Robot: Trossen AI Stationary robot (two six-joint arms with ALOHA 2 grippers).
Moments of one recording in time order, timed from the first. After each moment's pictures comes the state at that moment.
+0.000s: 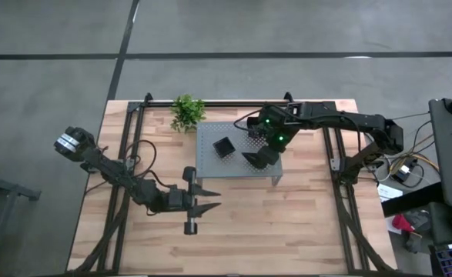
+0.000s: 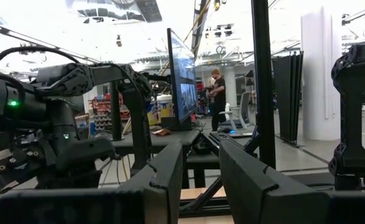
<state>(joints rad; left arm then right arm) -0.55 1.42 0.80 1.01 -0.54 0.23 -0.26 1.52 1.38 -1.04 -0.47 0.49</state>
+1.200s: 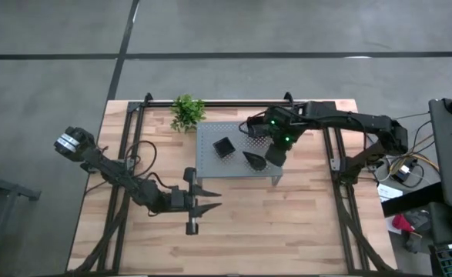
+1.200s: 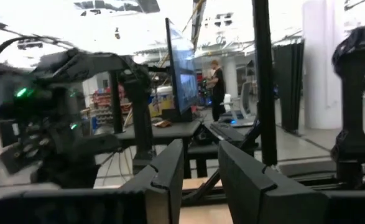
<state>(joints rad) -0.55 1.42 0.80 0.97 -0.54 0.23 -0.25 1.49 1.38 -1.13 -0.35 0.38</state>
